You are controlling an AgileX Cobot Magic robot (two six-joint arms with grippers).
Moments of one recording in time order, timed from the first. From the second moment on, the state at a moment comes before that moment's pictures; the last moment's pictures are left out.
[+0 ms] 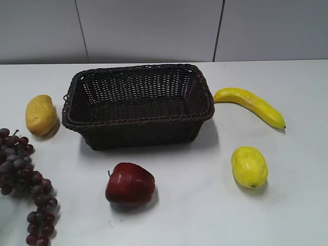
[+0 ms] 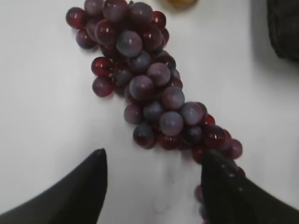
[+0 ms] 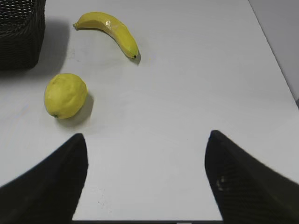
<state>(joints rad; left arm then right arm) 0.02 1.32 -0.65 -0.30 0.65 0.12 0.11 -0.01 -0.50 0.00 1.05 0.04</state>
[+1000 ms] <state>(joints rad) 0.02 1.79 -0.85 -0.36 0.54 0.12 0.11 -0.01 -0.50 0.00 1.05 0.04</state>
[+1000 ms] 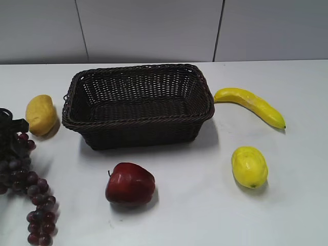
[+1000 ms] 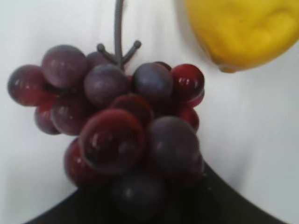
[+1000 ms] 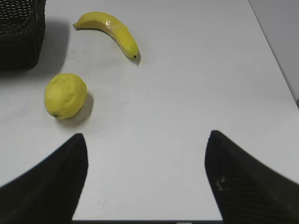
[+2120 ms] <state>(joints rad) -0.07 1.21 -1.27 -0.56 0.66 0.12 0.11 -0.01 -0.50 0.00 1.05 0.04</state>
